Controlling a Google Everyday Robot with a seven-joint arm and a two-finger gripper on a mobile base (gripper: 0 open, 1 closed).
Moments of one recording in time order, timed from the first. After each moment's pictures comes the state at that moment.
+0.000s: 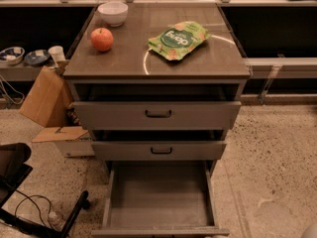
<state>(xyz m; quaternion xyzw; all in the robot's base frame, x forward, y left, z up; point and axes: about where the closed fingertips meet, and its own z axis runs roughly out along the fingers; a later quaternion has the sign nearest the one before) 0.355 -0.205 0.080 -0.54 0.82 -0.01 0.16</state>
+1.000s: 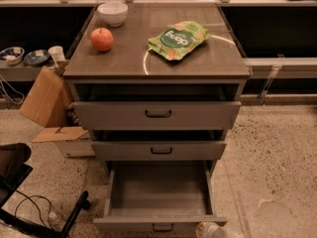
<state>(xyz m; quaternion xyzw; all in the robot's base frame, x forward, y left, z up) 0.421 -0.202 0.151 -0.57 0.77 -0.05 0.27</state>
